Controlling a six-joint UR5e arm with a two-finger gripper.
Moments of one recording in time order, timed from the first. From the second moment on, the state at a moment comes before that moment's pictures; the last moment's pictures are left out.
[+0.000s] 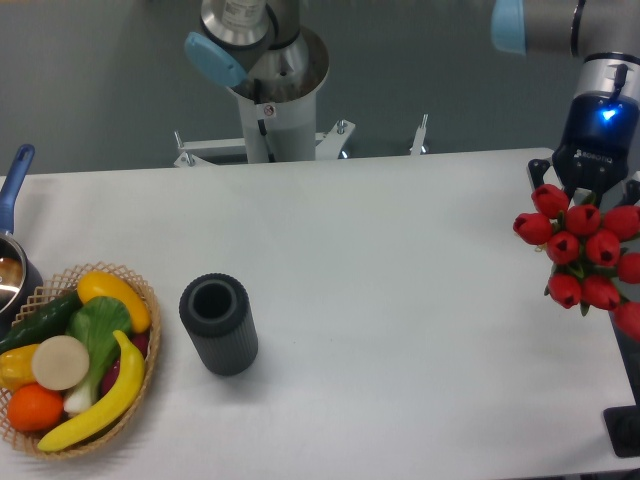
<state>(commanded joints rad) 3.06 -1.89 -1.62 -0.84 0.52 1.26</state>
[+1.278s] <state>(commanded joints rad) 2.96 -1.88 -1.63 -0.84 0.37 1.27</state>
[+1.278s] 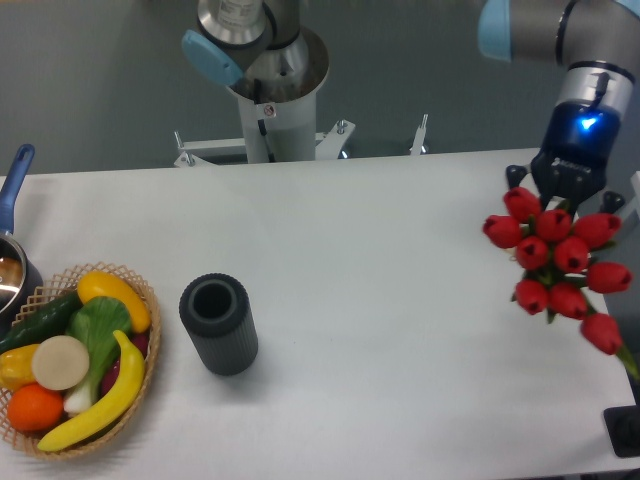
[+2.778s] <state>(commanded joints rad) 2.65 -1.80 -1.81 -0.83 -0.11 1.34</state>
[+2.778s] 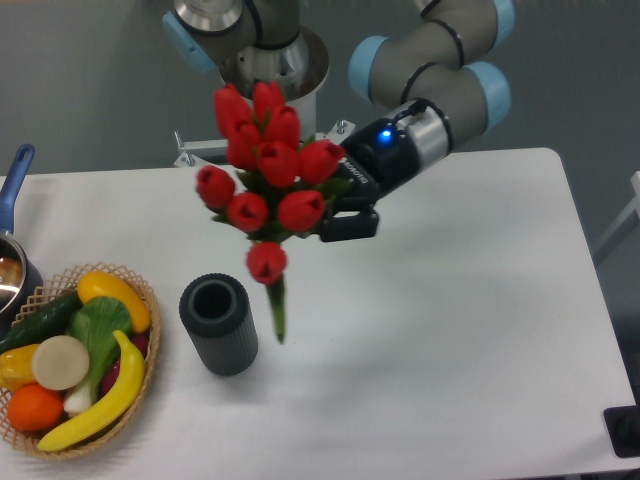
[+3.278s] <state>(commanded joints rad) 2.60 -1.82 -1.86 -0.83 -0.11 1.34</state>
